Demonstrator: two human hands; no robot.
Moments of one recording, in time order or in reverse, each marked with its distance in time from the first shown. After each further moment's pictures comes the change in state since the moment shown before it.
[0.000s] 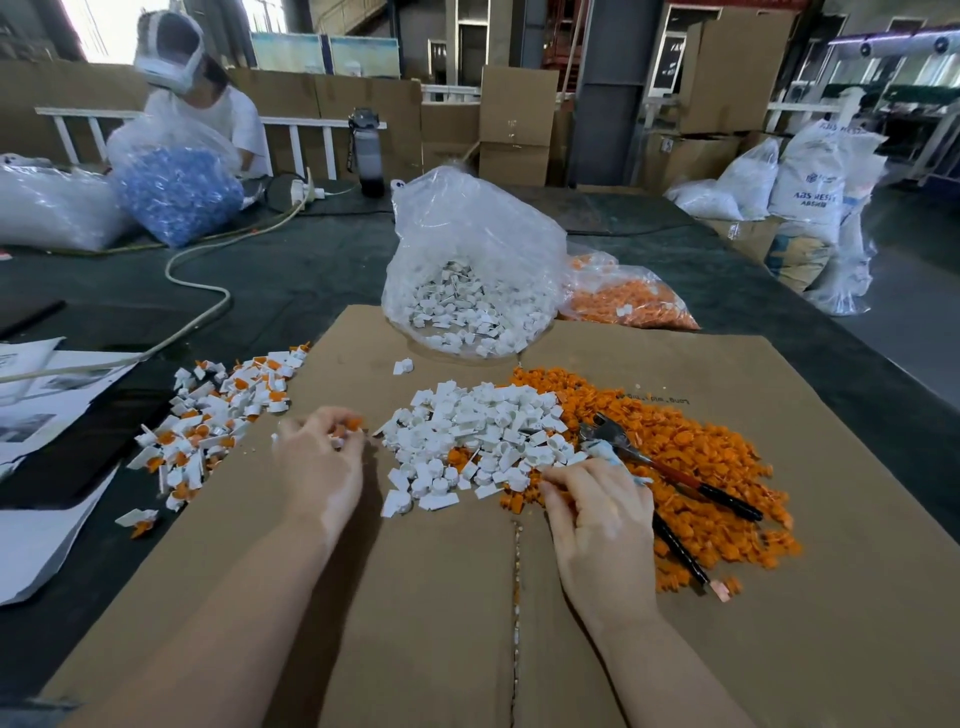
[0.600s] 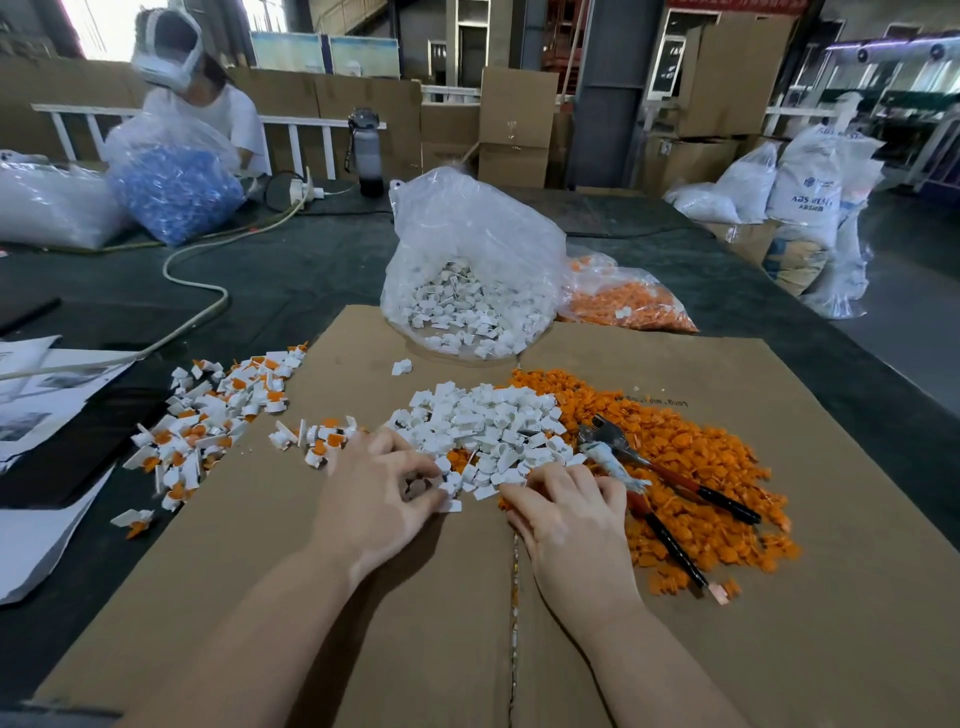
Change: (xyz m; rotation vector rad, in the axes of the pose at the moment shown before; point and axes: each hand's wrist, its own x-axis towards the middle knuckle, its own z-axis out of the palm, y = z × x) left_hand -0.027 -0.002 0.010 0.292 -0.293 0.515; right_hand 0.000 -0.003 0.009 -0.257 -0.209 -0.195
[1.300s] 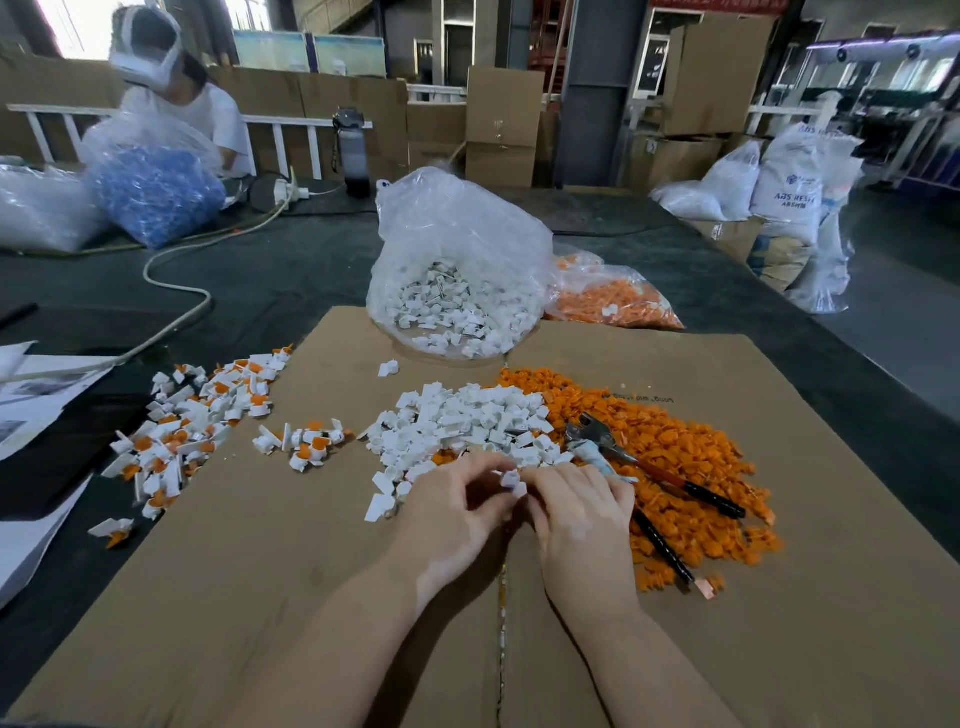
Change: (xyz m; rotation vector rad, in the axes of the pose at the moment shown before) left_hand -0.006 0.056 0.028 -0.513 -0.203 -0.086; right_hand -0.002 0.004 -0.005 0.150 0.061 0.164
